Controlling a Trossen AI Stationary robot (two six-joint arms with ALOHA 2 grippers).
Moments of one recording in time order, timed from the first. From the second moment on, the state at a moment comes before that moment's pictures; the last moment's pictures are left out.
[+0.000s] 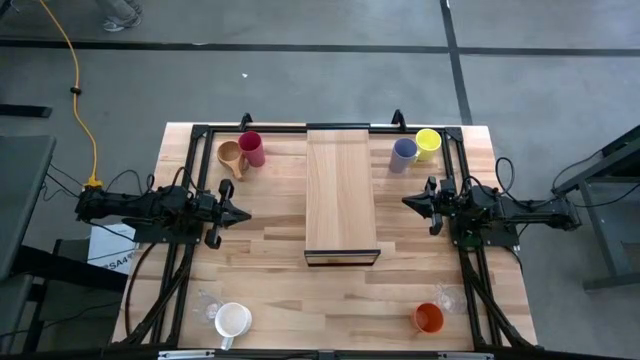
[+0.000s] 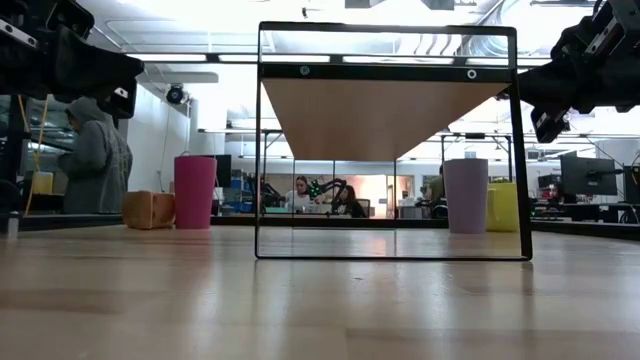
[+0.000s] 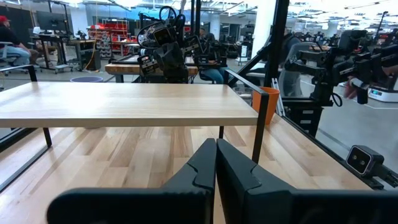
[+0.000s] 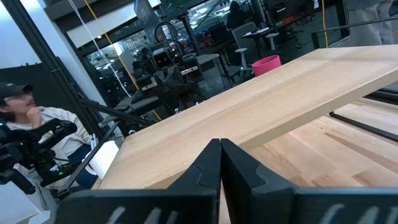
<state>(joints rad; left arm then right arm) 0.01 0.02 0.01 0.01 0.01 -0.03 0.02 0.01 0.01 0.04 0.14 0.39</state>
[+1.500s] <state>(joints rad) 0.01 0.02 0.01 0.01 0.01 -0.03 0.01 0.49 0.64 -0.17 0.01 0.47</state>
